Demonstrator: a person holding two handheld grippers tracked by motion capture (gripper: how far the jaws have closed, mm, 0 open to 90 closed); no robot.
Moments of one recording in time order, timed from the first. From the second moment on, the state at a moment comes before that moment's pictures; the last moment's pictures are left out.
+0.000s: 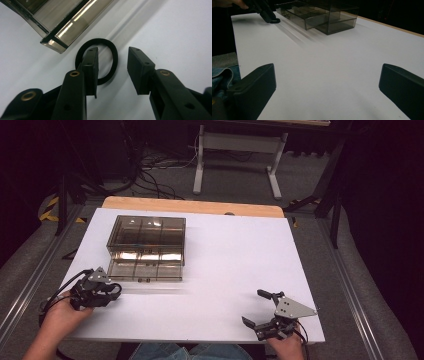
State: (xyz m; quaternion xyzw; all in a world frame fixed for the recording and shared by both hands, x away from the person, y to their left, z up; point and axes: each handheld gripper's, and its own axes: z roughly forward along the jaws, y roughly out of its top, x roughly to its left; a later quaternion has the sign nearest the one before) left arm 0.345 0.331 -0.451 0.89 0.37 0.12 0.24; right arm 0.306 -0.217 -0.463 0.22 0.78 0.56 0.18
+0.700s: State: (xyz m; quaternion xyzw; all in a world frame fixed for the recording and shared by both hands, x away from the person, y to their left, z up) left arm 0.346 0.329 -0.450 0.89 0.37 0.10 0.23; right arm 0.306 -0.215 -0.464 0.22 0.78 0.56 0.18
